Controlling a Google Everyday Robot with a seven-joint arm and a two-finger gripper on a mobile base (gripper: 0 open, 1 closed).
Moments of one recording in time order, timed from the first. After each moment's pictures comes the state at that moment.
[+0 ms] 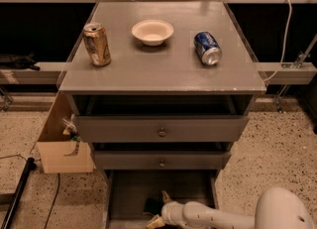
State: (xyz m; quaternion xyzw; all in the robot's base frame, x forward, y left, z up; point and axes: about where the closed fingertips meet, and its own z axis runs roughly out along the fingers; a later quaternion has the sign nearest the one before) arm 0.476 0.014 0.127 -0.47 0.78 0.21 0.35
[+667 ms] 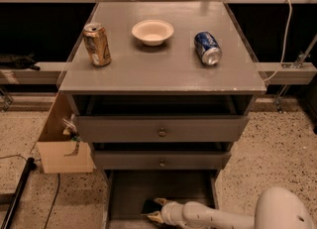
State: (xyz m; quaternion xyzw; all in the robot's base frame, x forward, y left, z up) arm 0.476 0.014 0.127 -0.47 0.78 0.21 0.35
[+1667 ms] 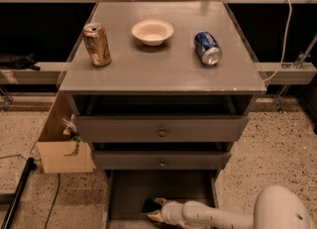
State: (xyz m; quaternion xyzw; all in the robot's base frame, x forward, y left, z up) arm 0.478 0.015 0.127 -0.46 0.79 0.22 0.35
